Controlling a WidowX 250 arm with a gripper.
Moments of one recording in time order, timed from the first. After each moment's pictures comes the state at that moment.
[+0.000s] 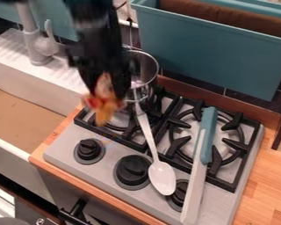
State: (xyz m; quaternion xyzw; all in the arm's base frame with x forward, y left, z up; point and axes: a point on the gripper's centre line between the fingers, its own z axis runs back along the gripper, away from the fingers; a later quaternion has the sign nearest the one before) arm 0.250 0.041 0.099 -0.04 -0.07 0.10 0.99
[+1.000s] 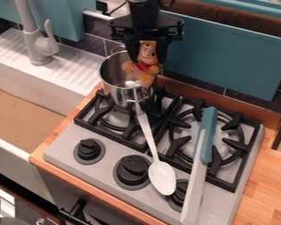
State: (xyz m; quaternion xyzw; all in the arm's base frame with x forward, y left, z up) arm 0.340 0.040 0.088 -0.01 -0.12 0.20 0.97
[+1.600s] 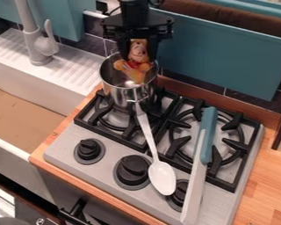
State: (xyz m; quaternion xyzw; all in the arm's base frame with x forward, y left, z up) arm 0.339 0.053 0.088 -0.01 -0.13 0.20 0.97
